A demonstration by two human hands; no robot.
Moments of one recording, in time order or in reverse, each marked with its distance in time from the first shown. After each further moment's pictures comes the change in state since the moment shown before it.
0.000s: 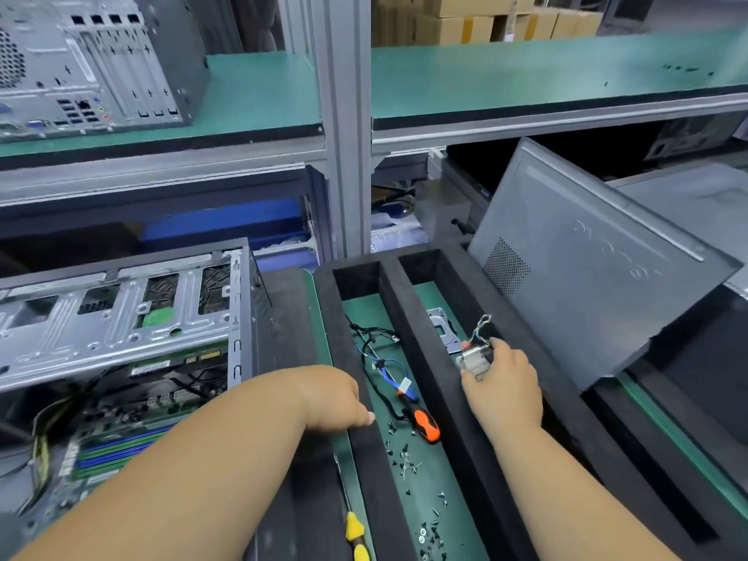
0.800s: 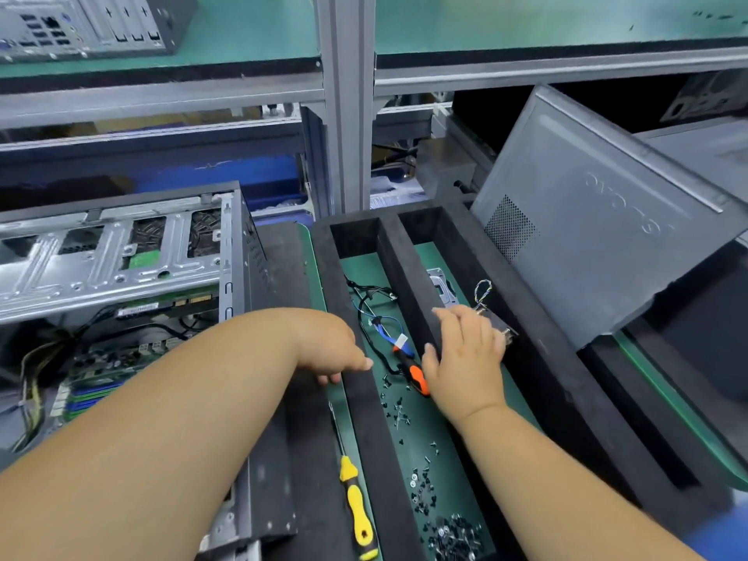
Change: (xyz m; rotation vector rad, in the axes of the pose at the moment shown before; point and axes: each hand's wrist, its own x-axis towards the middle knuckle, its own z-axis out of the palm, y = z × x) left_hand -0.004 0.006 -0.003 -0.051 -0.065 -0.009; right_hand -0.046 -0.013 0.026 -0.132 0.200 -0.517
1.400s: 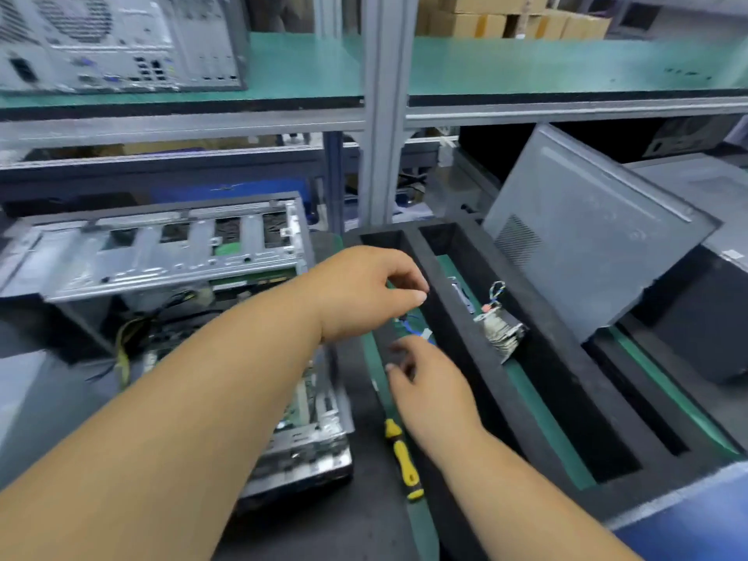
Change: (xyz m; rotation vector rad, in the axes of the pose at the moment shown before) left_hand -0.085 -0.026 0.009 -0.389 0.691 0.525; right_hand -0.059 -0.113 -0.067 0.493 -0.211 0.091
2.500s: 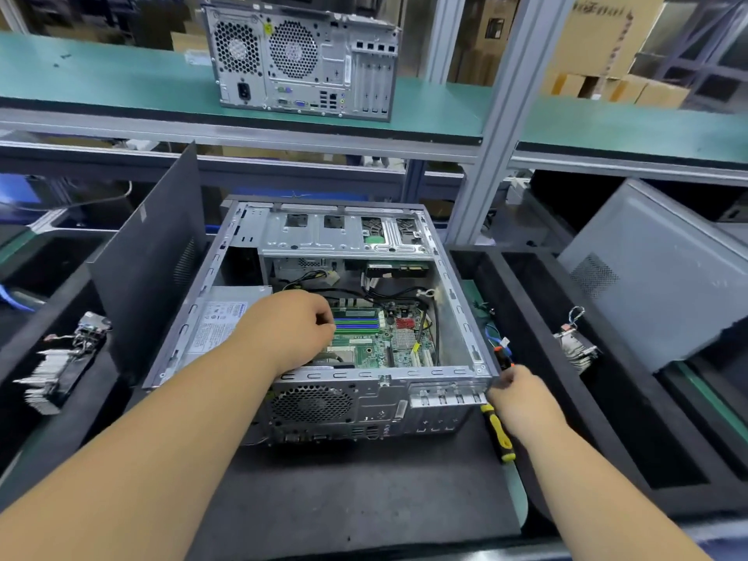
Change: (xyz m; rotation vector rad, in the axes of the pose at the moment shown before) left_hand -0.194 -0.136 -0.061 0.424 0.296 -0.435; right_hand -0.031 -0.017 0.017 -0.247 -0.162 0.441
